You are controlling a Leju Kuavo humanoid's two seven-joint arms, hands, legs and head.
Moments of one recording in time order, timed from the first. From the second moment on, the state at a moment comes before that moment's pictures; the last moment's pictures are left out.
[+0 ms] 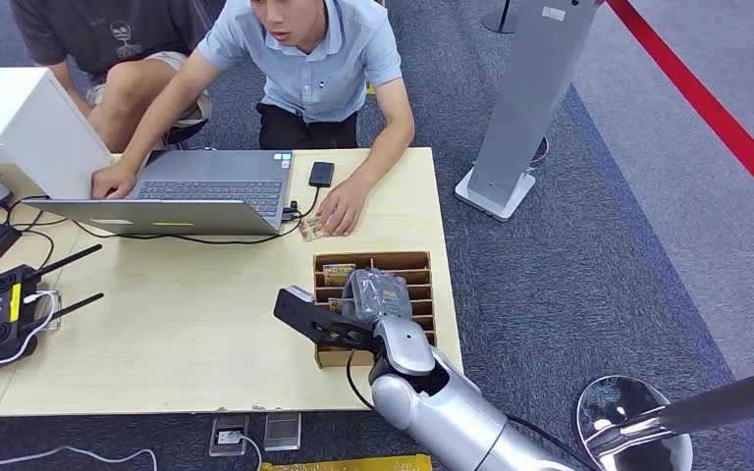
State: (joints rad) left arm -0.12 0.09 -1.31 -0.20 1.29 0.19 0.10; right arm -0.50 0.14 0.84 -1.12 0.88 0.02 0.70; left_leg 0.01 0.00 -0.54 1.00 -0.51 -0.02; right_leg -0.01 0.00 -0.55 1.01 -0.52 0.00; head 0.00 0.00
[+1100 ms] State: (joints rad) left arm -0.11 0.09 -1.28 -0.20 1.32 0.20 0.08; right arm -0.47 0.00 0.84 -1.57 0.80 -0.12 0.67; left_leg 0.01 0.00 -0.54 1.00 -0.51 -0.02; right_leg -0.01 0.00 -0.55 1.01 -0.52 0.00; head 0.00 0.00
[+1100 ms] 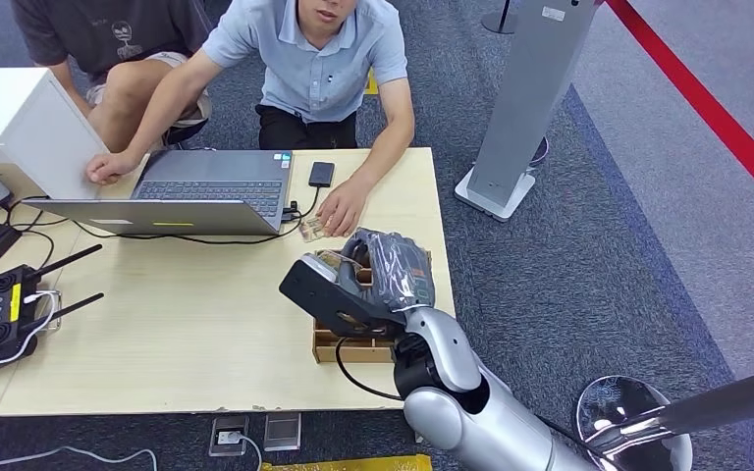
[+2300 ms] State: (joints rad) left arm -0.13 0.09 -1.28 -0.20 1.27 0.18 0.09; right arm -1.04 0.17 1.01 -0.55 0.68 -0.18 0.30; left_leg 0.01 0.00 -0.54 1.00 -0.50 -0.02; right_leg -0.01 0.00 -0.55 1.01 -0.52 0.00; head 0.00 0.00
